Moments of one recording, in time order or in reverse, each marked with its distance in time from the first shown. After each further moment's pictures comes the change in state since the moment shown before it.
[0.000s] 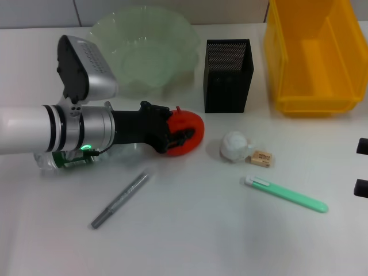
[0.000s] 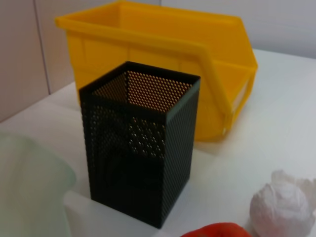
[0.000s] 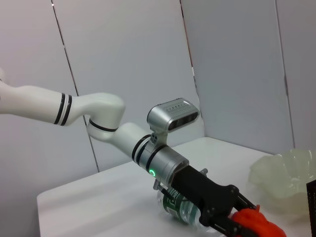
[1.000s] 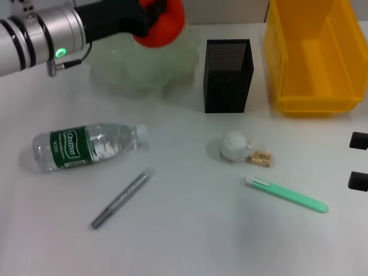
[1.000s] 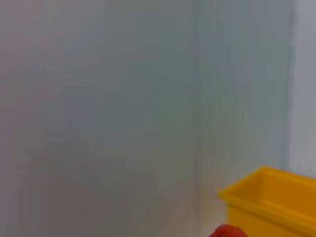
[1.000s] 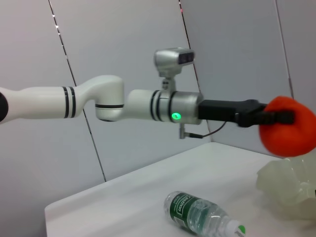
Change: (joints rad) left arm -0.026 0.005 -0.234 0.207 -0.093 -0.073 -0.102; right arm 0.029 0.001 0.000 0.017 0.003 -0.002 0.049
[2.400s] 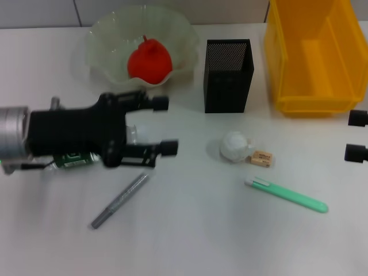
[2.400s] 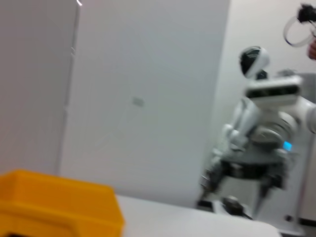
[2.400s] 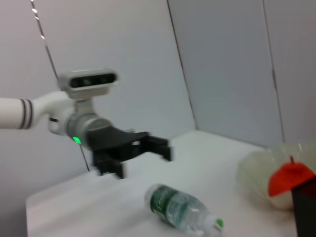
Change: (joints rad) left arm 0.192 0.077 -0.029 -0.044 -0.001 0.788 0.130; right arm 0.058 -0.004 -0.025 -0.103 -0.010 0.052 0.142
